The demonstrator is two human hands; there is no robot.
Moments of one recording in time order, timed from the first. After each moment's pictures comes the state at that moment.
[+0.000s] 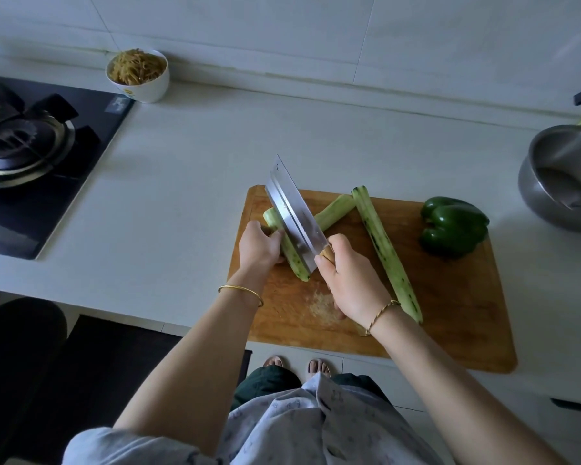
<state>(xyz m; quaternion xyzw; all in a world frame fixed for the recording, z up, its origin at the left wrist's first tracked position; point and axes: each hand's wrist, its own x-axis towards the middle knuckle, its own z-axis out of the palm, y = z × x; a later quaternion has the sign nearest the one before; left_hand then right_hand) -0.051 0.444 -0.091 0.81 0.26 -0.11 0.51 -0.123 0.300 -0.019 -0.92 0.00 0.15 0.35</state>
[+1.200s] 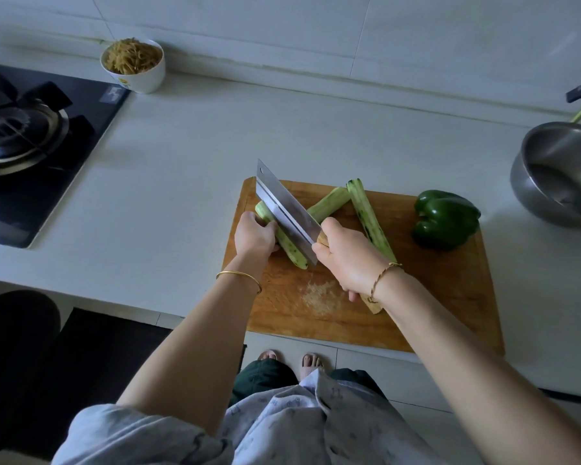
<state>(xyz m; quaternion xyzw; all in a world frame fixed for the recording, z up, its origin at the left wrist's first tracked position) -0.049 0.440 -0.096 0.79 0.29 -0.09 0.54 -0.107 0.293 0.009 -0.94 -0.05 0.25 0.23</state>
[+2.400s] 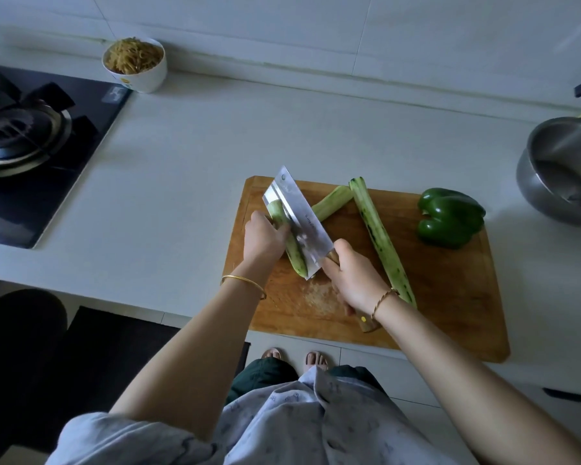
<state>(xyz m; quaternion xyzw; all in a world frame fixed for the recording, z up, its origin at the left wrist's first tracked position) -0.057 0.432 -0.078 0.85 0.24 -0.13 0.46 -0.123 0.279 -0.045 -0.89 0.02 0.24 0.39</state>
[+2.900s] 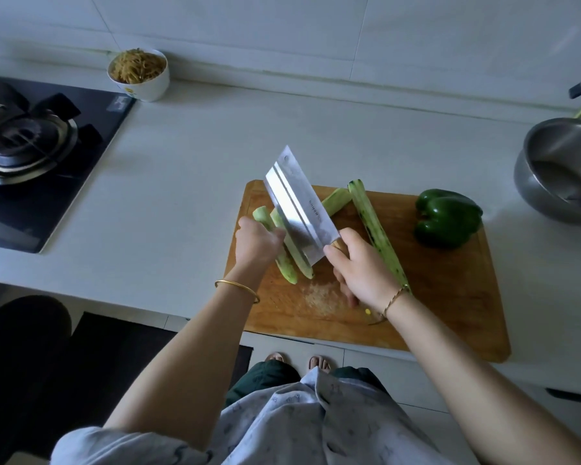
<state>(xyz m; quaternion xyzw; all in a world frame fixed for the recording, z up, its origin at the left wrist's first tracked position) -0.065 0.440 -0.066 0.85 0.26 -0.13 0.44 -0.125 0.273 -0.030 -0.86 0.01 0.16 0.48</state>
